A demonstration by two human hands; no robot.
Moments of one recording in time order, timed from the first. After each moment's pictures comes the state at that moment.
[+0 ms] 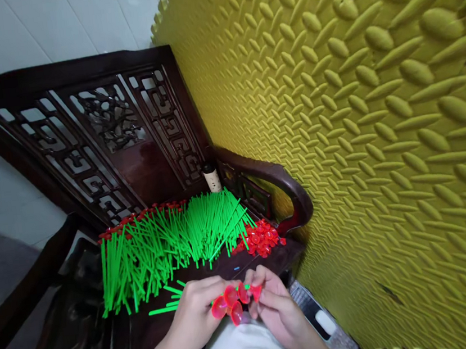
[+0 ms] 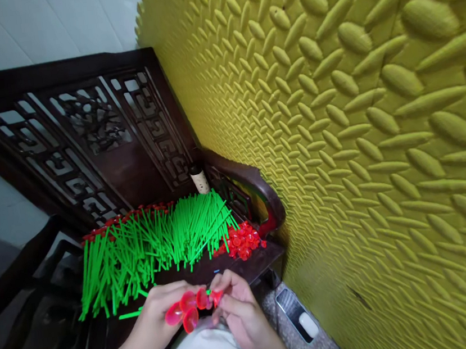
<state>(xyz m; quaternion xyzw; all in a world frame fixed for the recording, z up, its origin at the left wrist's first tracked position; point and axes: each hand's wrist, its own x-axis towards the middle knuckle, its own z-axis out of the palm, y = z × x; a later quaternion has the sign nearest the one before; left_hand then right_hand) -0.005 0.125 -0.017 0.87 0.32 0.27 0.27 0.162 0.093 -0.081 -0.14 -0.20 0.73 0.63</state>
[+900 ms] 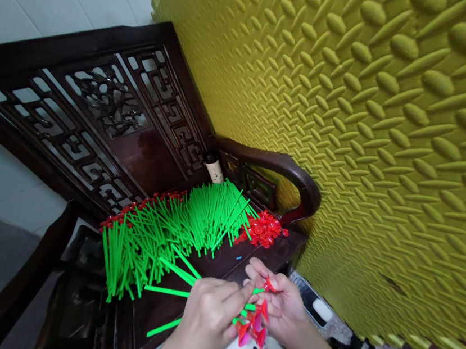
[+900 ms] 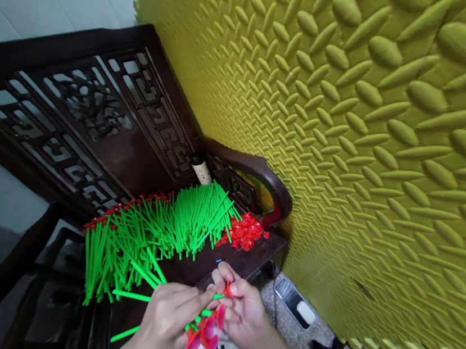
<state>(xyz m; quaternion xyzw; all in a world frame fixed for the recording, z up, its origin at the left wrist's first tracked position) 0.000 0.111 -0.020 0.94 0.21 0.25 0.06 0.151 0.090 -0.078 0.03 0.00 0.83 0.56</state>
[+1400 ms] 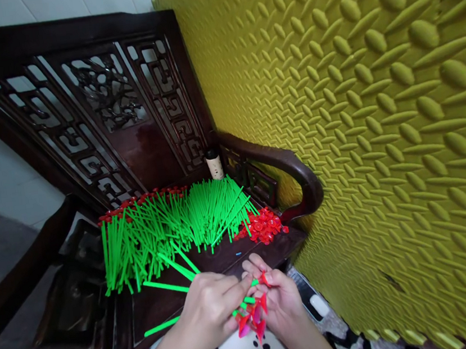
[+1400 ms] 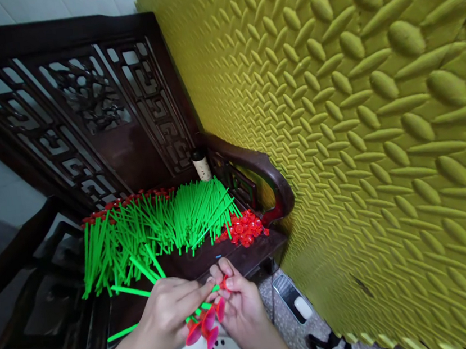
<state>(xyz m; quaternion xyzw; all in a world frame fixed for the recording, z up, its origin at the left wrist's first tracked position) 0.000 0.113 -0.020 0.94 0.22 0.26 0.06 0.145 0.091 -0.076 -0.05 0.01 0.81 0.59</state>
